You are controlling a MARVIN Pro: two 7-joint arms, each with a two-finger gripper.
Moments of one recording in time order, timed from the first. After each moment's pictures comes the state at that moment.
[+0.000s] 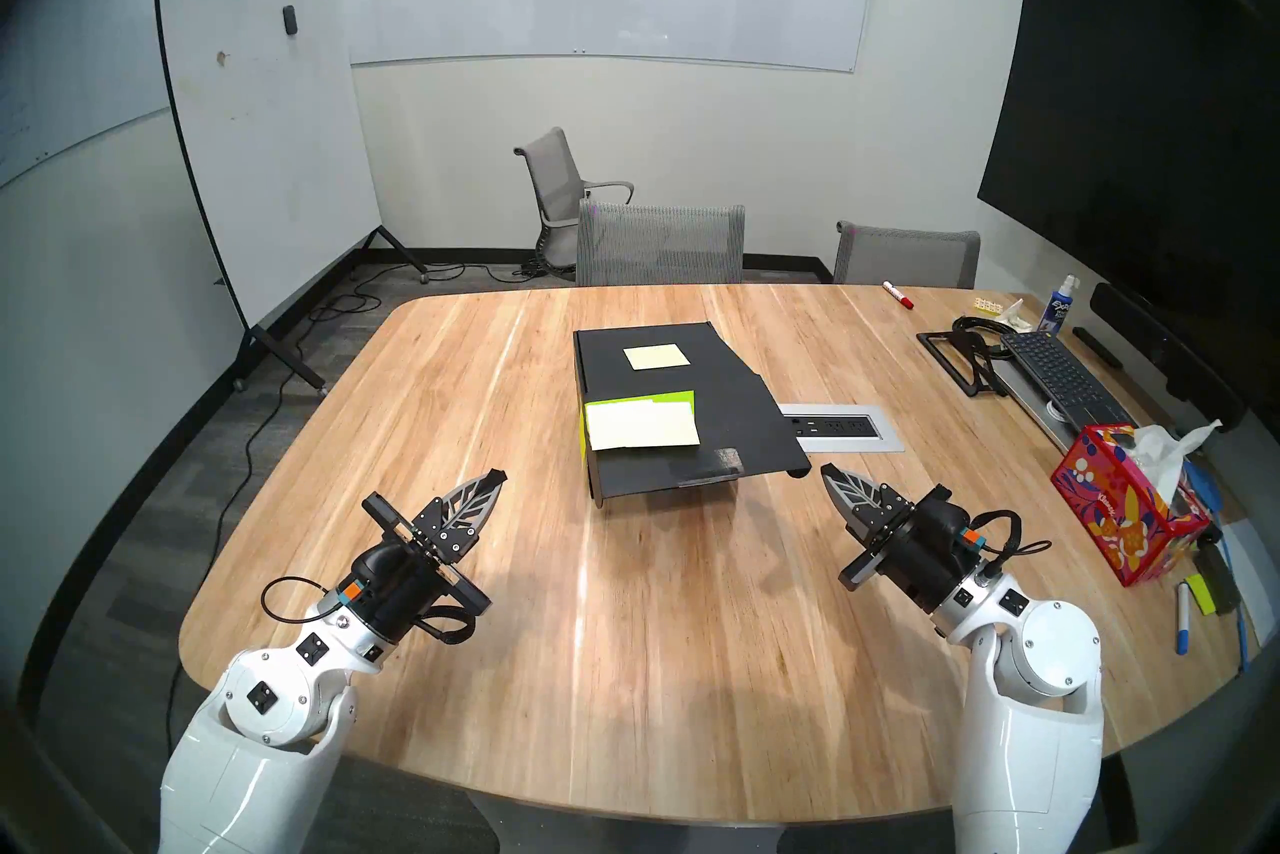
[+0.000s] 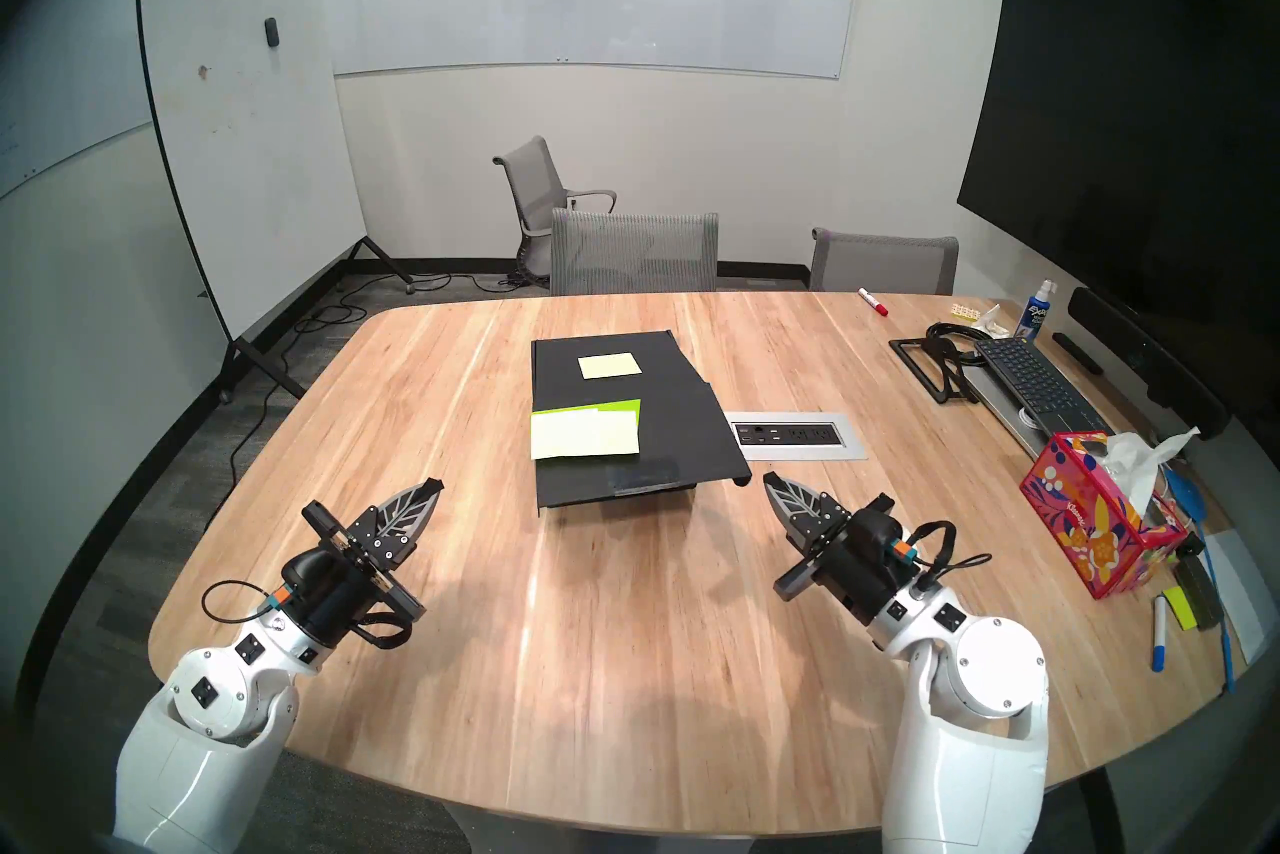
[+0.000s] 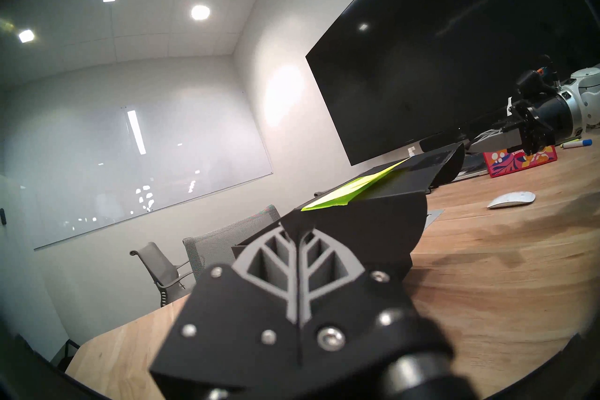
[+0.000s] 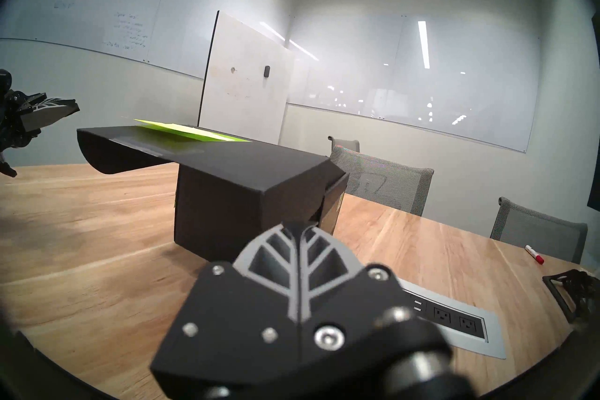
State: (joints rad) left arm 2.02 -1.18 -1.66 -1.85 -0.18 -0.61 -0.49; right arm -1.83 -1.66 2.02 -1.92 -0.04 -0.16 1.00
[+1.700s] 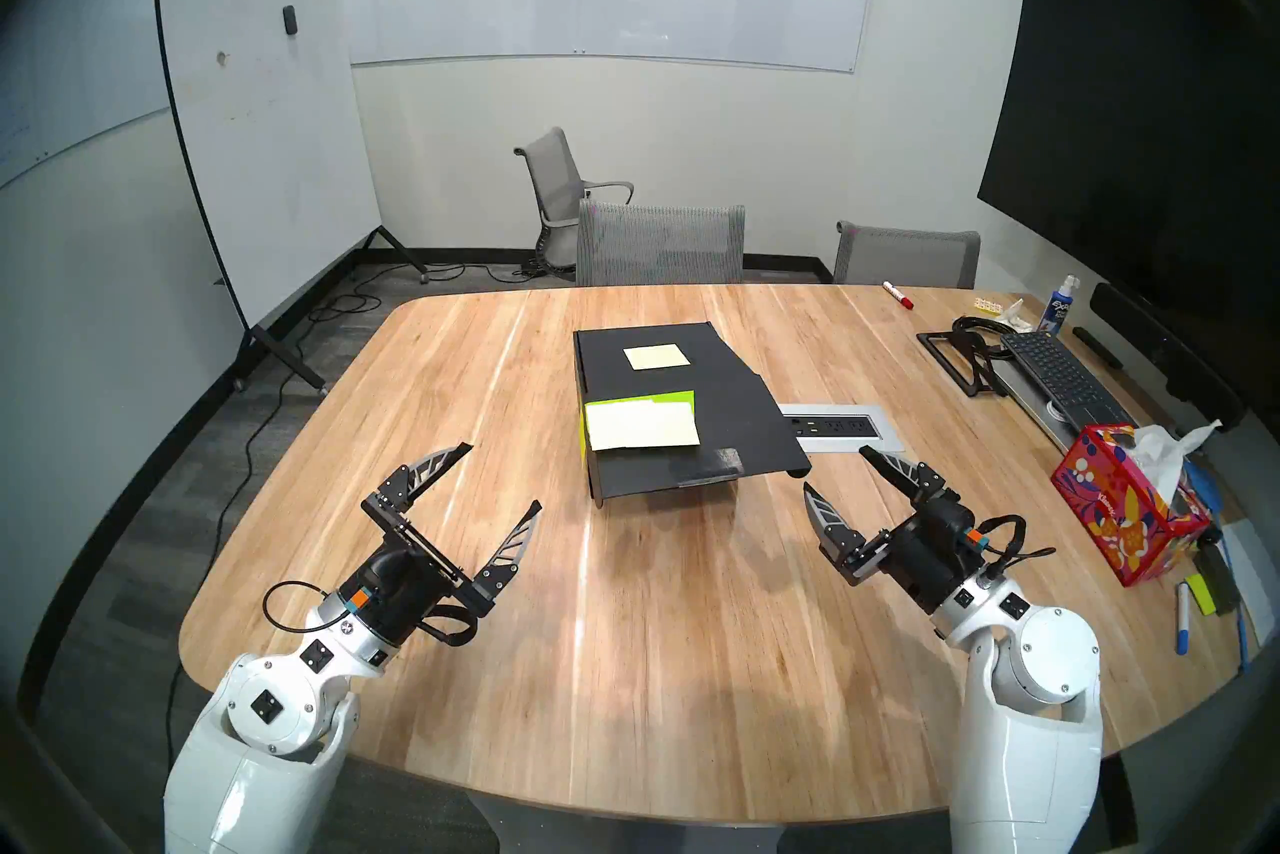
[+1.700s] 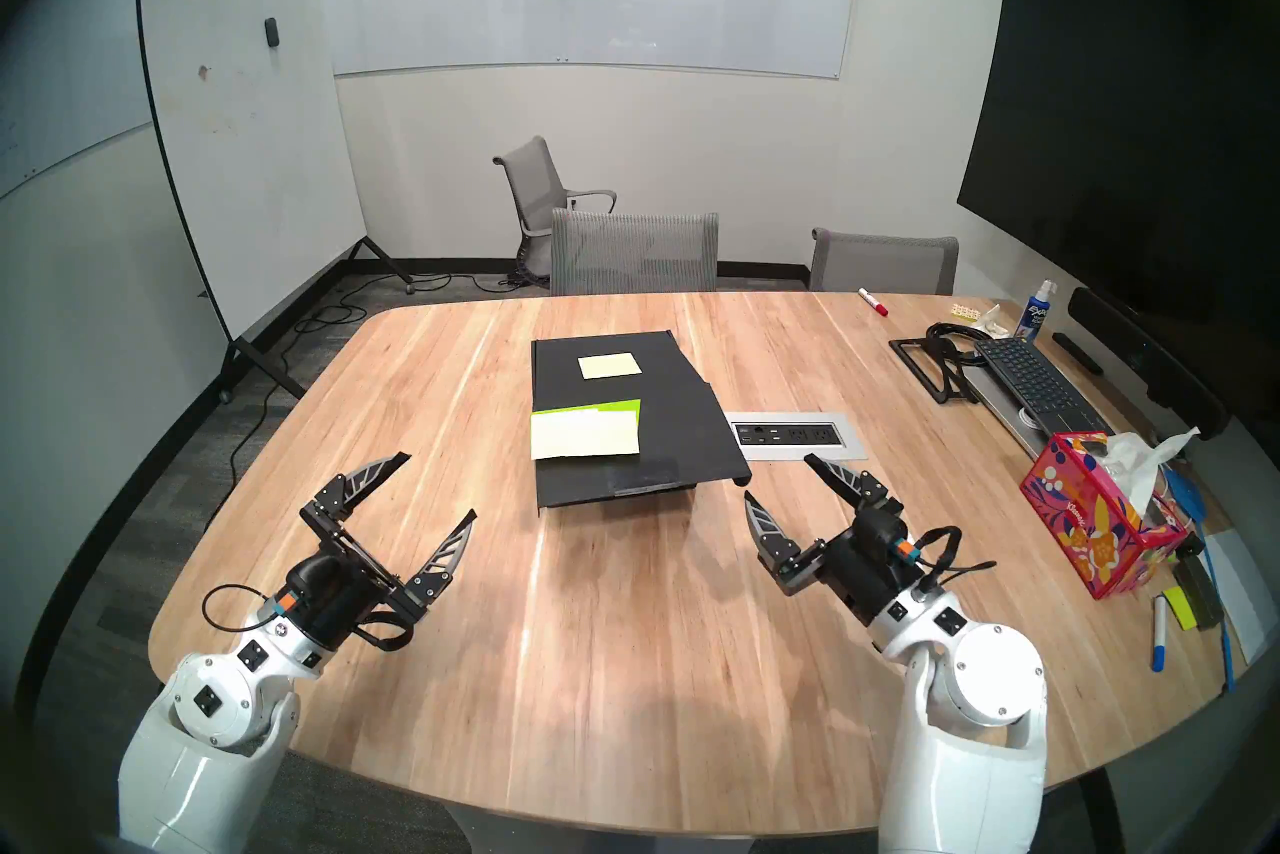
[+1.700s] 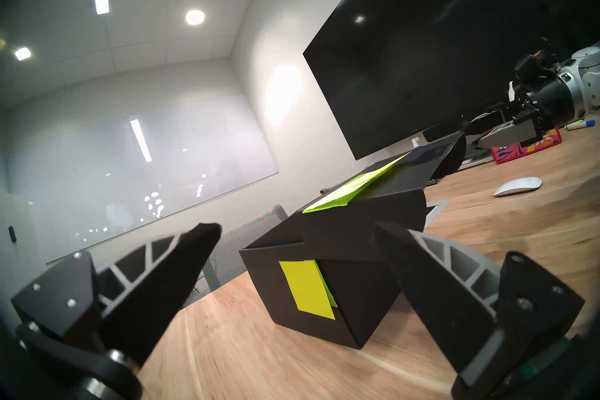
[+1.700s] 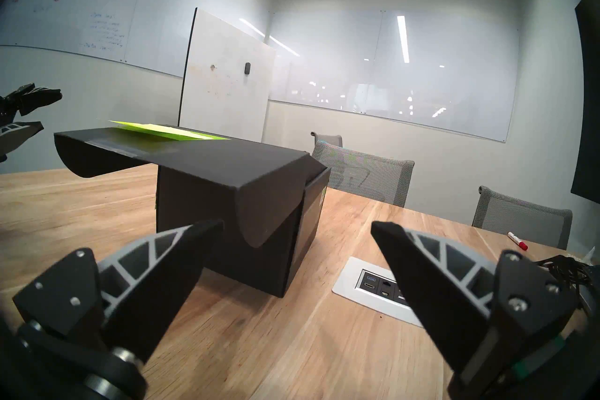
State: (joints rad) left arm 2.04 -1.21 -1.67 -1.88 -0.10 -0.61 -0.46; right arm -1.85 -1.67 2.01 -1.93 -0.05 -0.14 0.94
